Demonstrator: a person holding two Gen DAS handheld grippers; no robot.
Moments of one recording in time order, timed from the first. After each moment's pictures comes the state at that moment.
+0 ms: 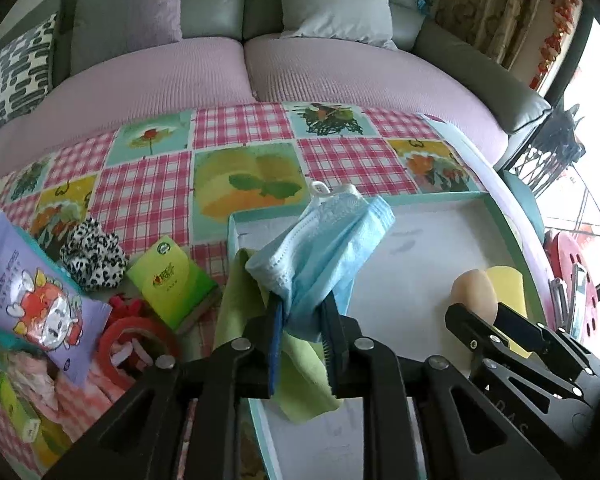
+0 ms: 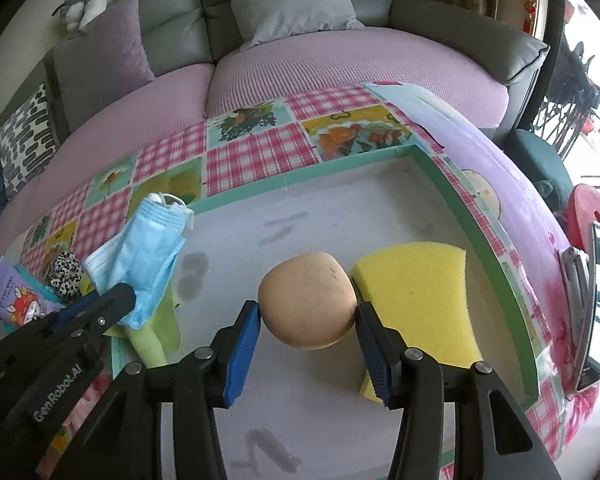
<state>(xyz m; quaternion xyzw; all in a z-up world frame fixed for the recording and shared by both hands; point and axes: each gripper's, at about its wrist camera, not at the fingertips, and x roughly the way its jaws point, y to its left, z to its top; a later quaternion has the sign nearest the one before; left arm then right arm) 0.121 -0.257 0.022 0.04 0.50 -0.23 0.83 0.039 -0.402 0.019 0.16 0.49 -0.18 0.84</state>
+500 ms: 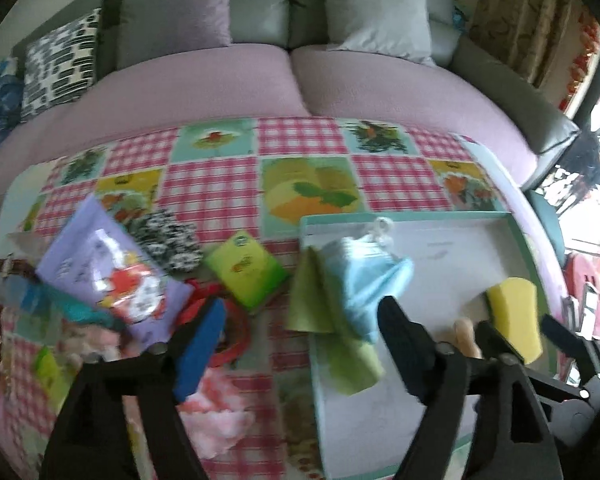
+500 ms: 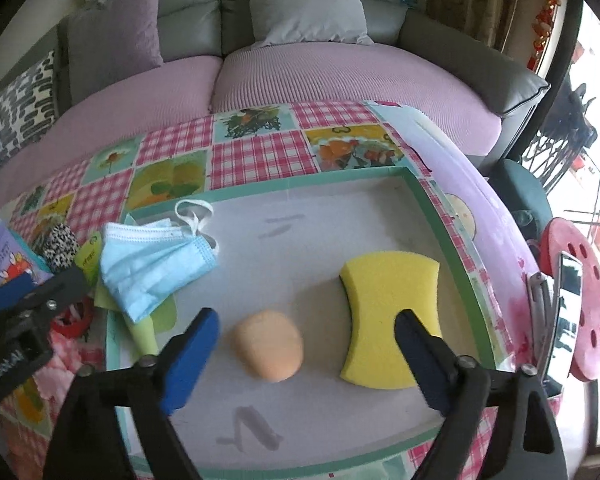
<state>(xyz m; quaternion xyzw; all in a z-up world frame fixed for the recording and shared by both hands) 0.115 -0.218 0.048 0.05 0.49 -0.16 0.86 0.032 -0.382 0.038 0.09 0.50 -0.20 0.84</state>
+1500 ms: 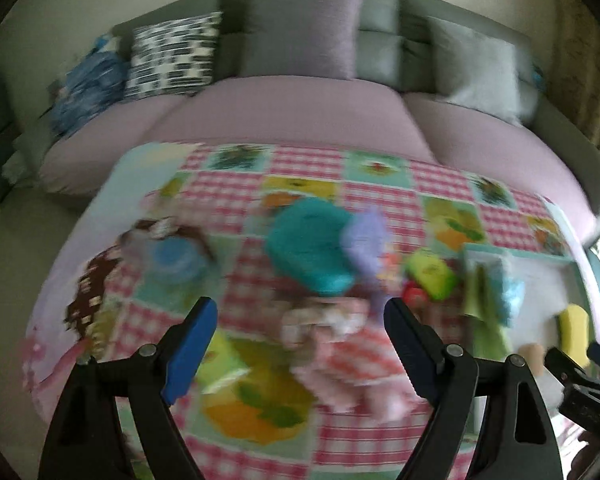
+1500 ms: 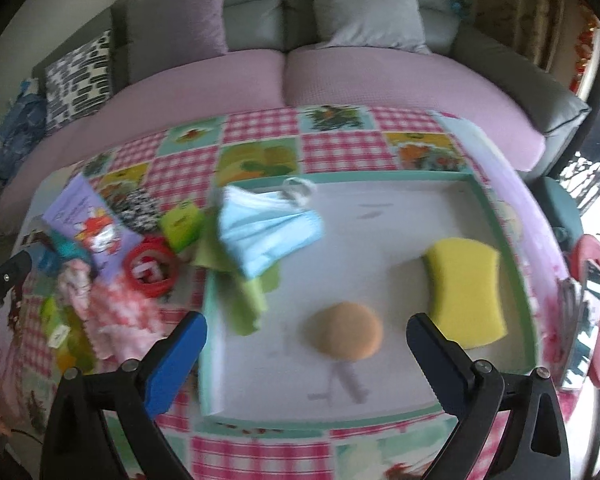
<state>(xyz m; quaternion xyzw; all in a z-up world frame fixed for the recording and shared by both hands) 0.091 -0.052 0.079 0.01 0.44 -0.01 0.90 0.018 -0.314 0.055 0.08 0.50 -0.12 0.85</state>
